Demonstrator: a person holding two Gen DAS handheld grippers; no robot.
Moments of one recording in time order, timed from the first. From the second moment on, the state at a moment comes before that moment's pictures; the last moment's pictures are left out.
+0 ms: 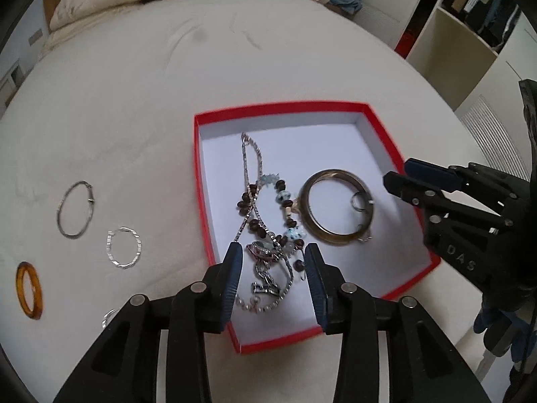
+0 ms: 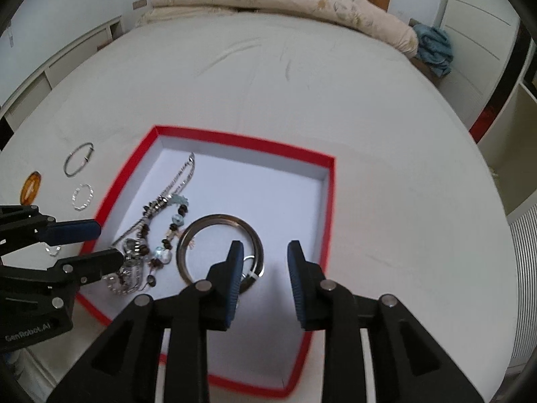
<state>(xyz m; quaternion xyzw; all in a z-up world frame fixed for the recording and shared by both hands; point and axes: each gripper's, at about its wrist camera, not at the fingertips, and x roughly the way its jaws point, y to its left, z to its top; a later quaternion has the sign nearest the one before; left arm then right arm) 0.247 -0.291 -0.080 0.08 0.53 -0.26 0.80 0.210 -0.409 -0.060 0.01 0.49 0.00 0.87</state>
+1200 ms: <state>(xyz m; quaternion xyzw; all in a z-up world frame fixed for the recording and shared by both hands) 0.032 -0.047 0.014 0.01 0.42 -0.13 0.90 -0.011 -0.305 0.056 0.13 0.40 0.02 0.91</state>
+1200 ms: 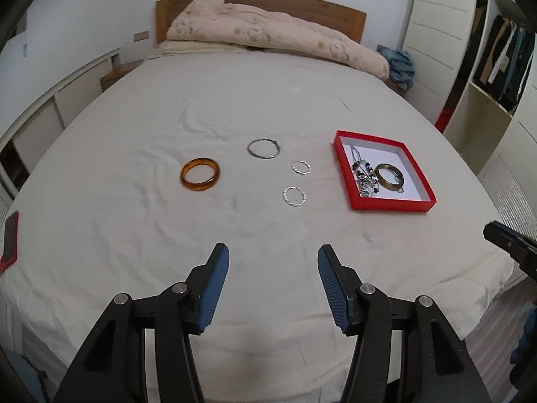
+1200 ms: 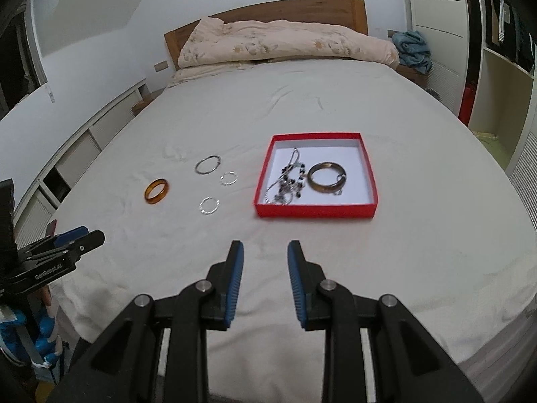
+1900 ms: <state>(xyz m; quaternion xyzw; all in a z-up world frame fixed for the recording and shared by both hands) -0.015 -0.027 0.036 0.01 0.39 -0.10 0.92 -0.060 -0.295 0.089 0.14 0.35 0.02 0.93</state>
